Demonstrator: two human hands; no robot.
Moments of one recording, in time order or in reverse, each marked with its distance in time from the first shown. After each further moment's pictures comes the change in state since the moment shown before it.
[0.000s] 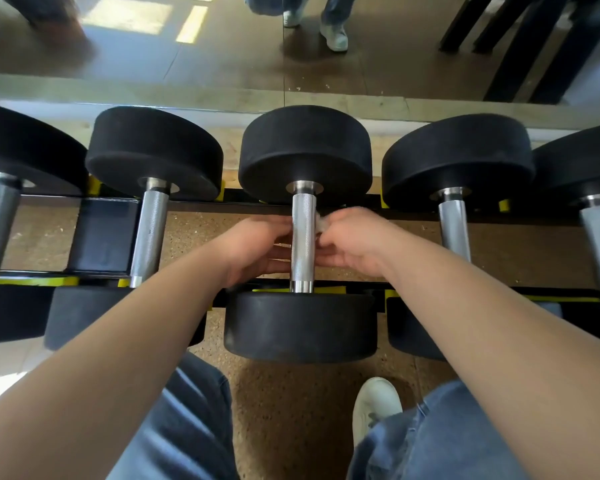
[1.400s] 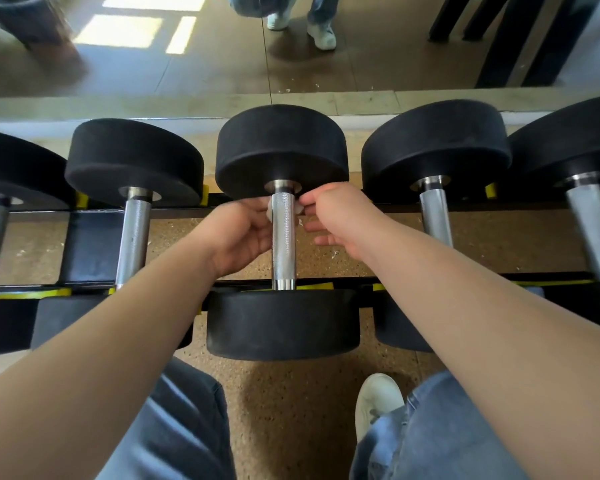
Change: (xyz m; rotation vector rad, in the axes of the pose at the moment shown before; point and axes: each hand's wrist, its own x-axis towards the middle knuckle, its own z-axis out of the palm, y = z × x) left_hand 0.012 0.011 0.003 -0.204 -0.051 0.095; right_hand 0.012 -0.013 -0.010 -0.067 0.227 -0.090
